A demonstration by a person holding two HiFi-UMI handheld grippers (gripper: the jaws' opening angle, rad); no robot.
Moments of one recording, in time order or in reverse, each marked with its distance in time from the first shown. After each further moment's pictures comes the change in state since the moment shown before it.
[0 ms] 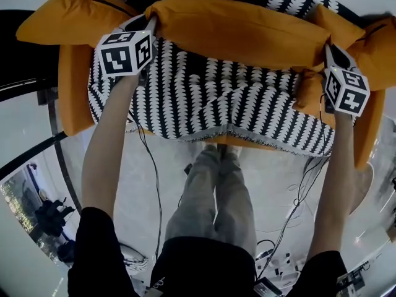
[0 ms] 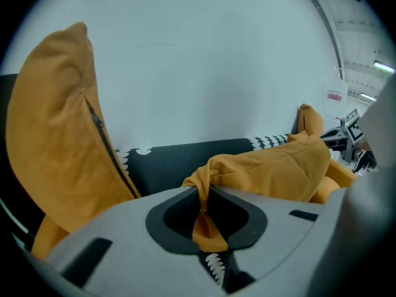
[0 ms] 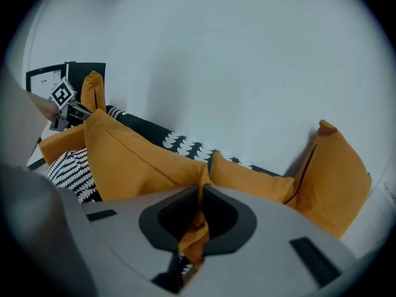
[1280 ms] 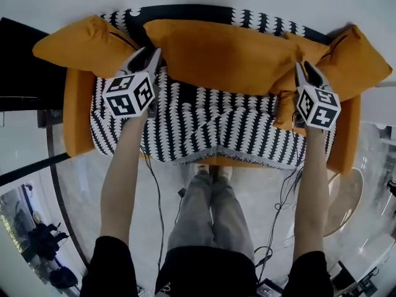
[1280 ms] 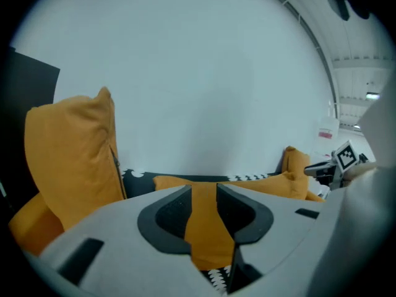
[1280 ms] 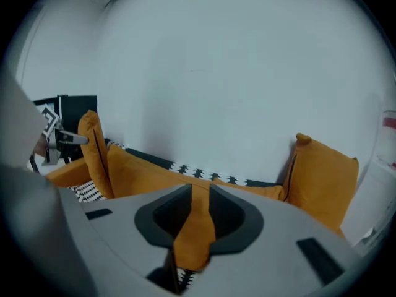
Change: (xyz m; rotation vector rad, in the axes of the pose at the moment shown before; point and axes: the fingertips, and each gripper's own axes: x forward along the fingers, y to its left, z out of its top) left arm -0.073 -0.042 0.055 -0.141 -0.244 -0.056; right arm -0.061 -0.003 0.043 0.176 -0.147 -0.025
